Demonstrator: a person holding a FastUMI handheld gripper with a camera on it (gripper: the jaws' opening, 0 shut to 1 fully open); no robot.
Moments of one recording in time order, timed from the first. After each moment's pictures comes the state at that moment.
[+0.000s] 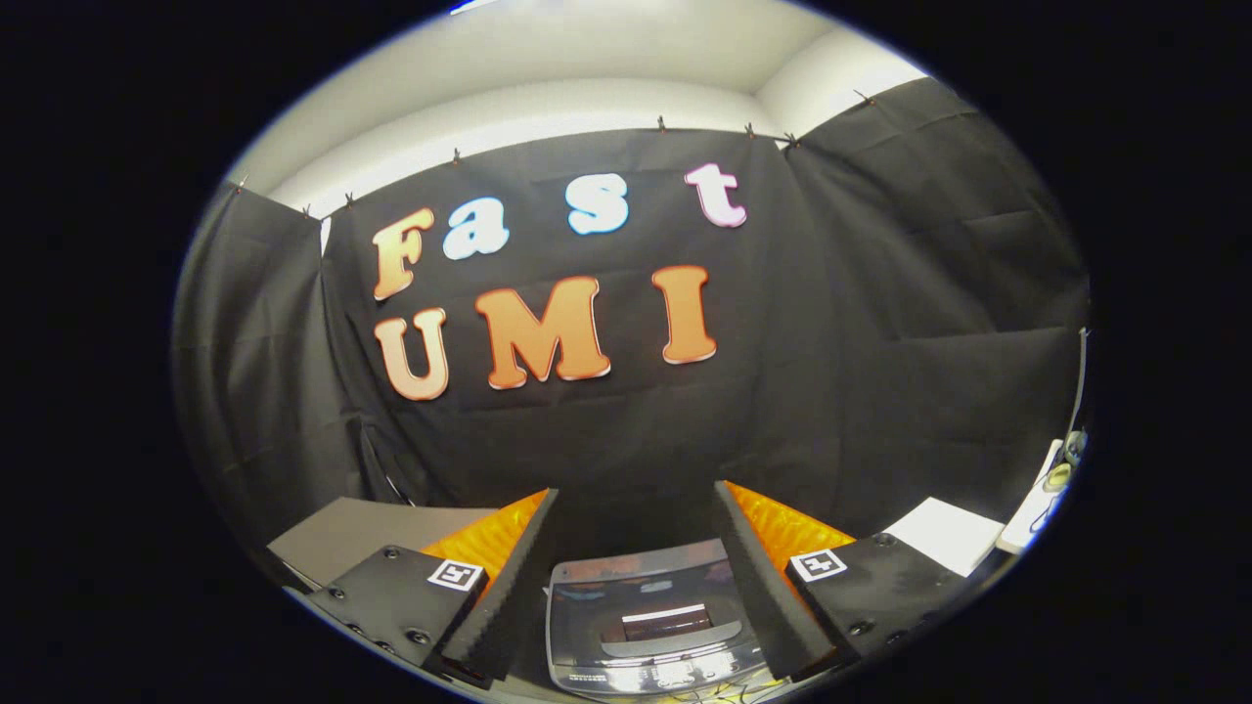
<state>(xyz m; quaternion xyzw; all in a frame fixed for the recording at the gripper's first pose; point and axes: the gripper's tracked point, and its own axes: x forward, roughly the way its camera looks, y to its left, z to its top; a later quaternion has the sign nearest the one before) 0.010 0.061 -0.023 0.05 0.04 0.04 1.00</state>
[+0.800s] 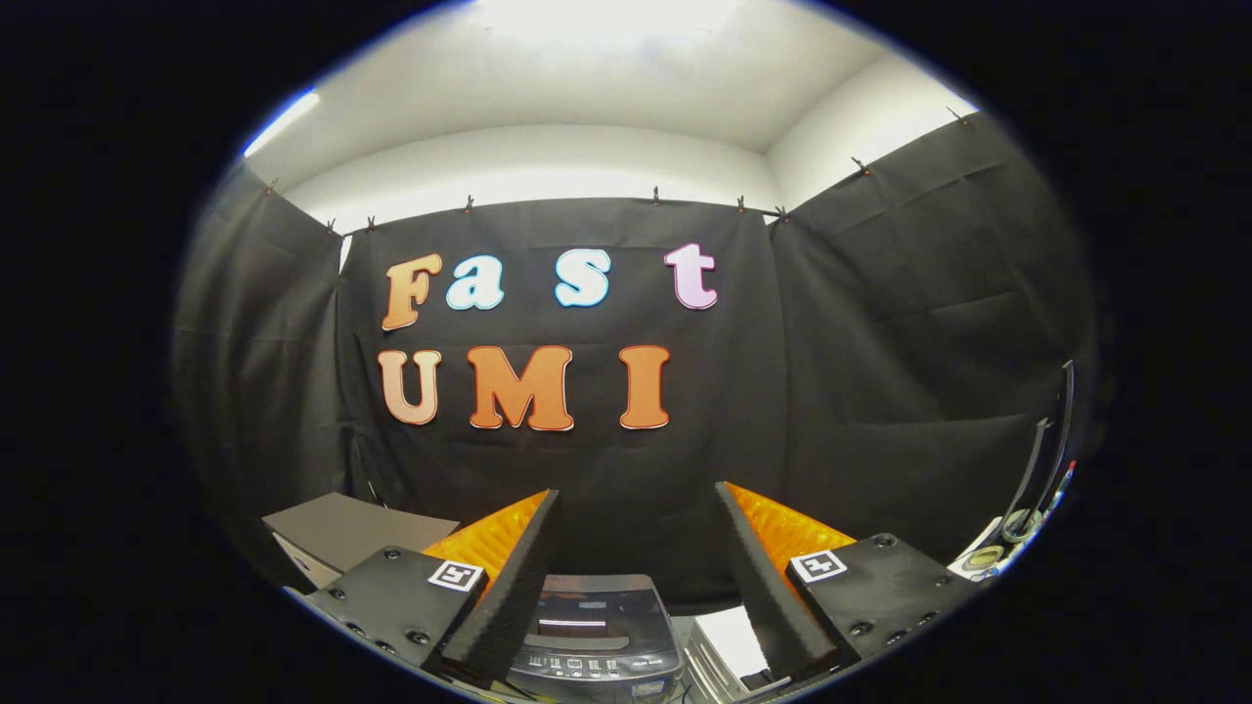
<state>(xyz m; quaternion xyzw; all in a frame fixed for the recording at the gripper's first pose) -0.110 -0.065 0.061 0.00 -0.02 0.02 1.00</state>
